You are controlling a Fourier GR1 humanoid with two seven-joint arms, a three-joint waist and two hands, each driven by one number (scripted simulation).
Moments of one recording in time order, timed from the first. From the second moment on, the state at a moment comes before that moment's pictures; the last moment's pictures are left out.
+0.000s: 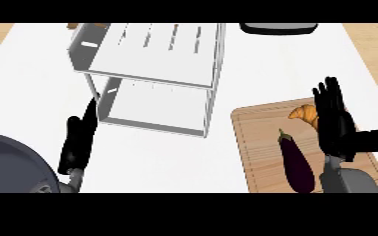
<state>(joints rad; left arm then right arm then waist) -0.07 0.39 -0.35 -1.44 0.18 0.45 0.18 -0.11 -0.22 -0.05 -1.33 -0.33 -0.18 -0.24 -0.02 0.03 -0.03</state>
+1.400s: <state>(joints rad) -0.04 0.39 -0.31 -1.47 0.31 0.18 -0.04 -0.39 -0.91 0.23 -1.49 0.13 0.43 -0.13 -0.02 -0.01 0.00</state>
